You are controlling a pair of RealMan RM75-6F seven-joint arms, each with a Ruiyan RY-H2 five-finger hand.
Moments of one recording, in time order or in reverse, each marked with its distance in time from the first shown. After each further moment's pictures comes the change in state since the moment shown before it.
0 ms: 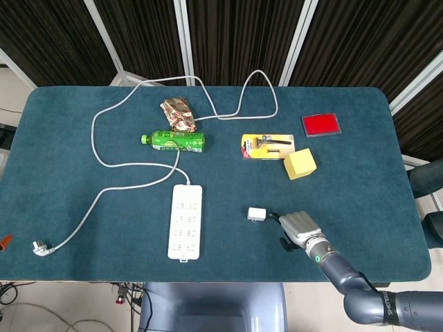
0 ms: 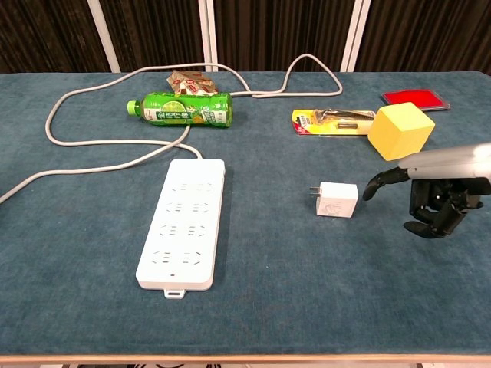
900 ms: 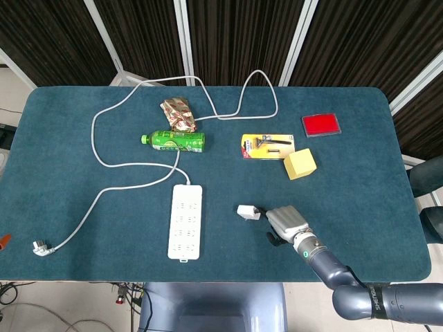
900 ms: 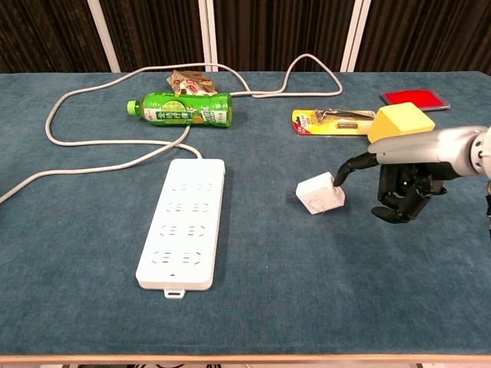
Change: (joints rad) left arm -0.002 0.002 -0.004 0.003 -0.010 -0.008 -0.006; right arm 0.071 -0.044 0.017 0.003 0.000 0.036 0.047
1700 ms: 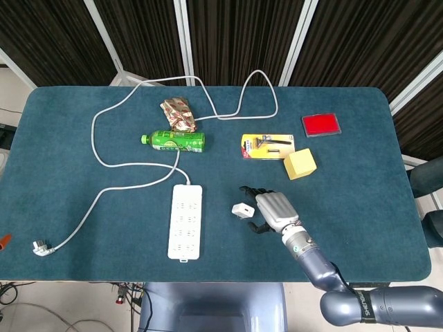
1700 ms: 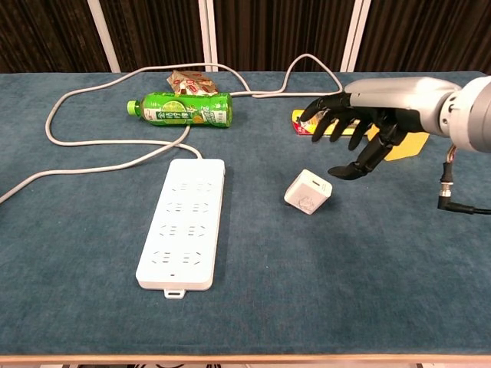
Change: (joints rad) left arm -0.001 0.000 0.001 0.000 0.000 -0.005 0.000; right arm -0.062 -0.109 0.105 -0.008 -0.110 0.224 0.132
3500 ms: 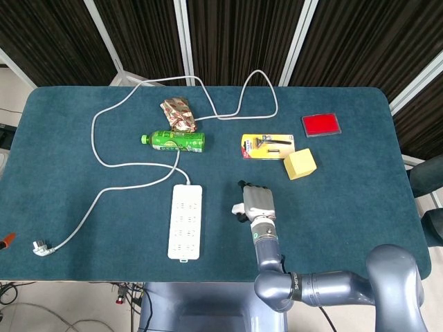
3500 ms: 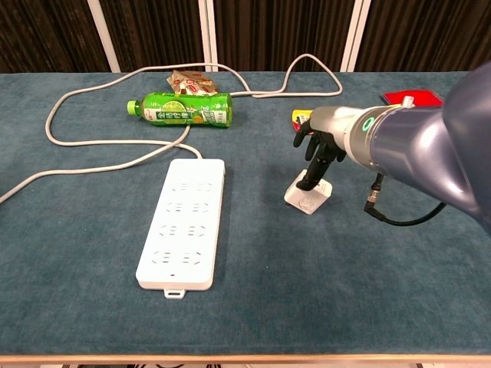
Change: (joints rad) left arm -0.025 0.001 0.001 0.004 -0.025 -0.052 0.013; right arm 0.171 -0.406 0.255 0.245 0.572 0.299 -0.450
